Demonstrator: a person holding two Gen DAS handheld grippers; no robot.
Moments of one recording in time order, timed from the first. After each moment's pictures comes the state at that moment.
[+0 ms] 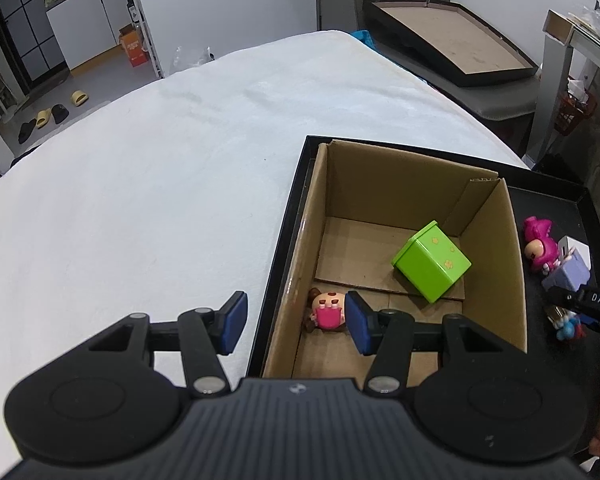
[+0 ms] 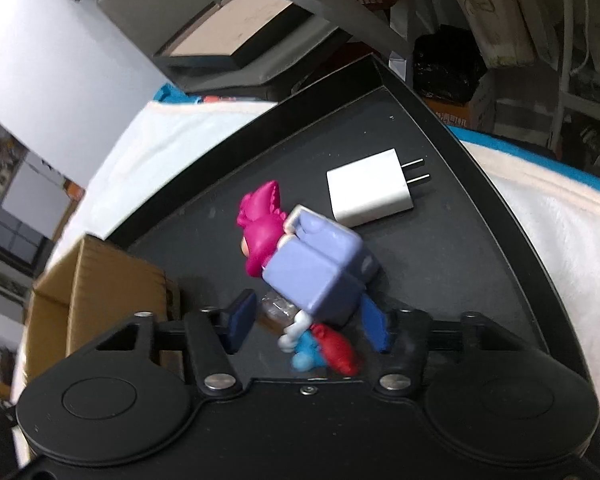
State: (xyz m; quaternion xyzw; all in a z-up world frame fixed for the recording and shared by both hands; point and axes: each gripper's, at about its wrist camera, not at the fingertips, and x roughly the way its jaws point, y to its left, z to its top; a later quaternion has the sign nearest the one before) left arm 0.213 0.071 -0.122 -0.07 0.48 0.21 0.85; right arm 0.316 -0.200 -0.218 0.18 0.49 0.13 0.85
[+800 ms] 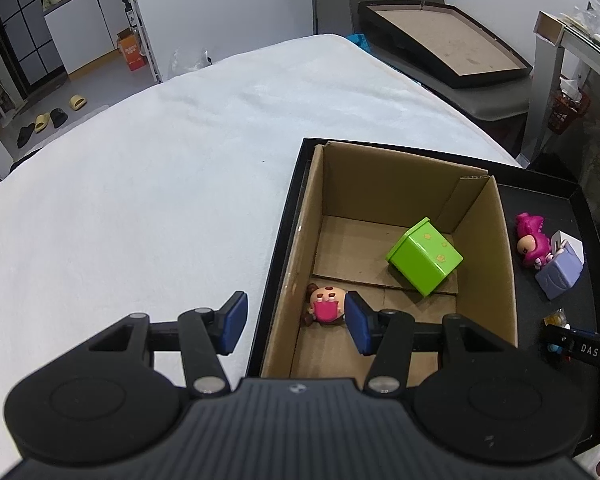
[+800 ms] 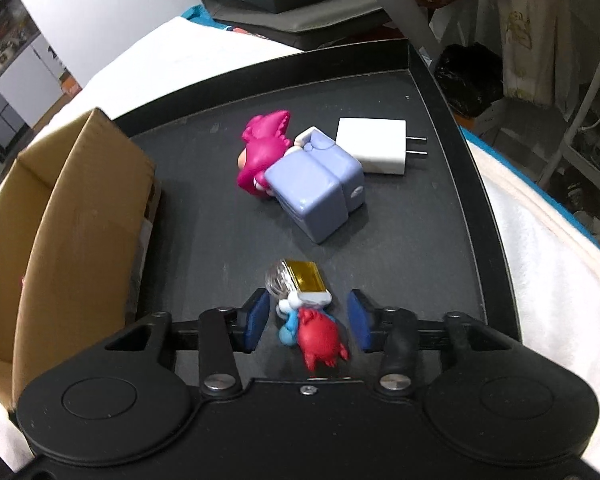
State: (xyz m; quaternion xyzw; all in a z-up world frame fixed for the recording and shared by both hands) left arm 0.203 0.068 -0.114 -0.07 0.47 0.21 0.85; right arm 0.292 -0.193 -0.211 0.03 0.52 0.17 0.84
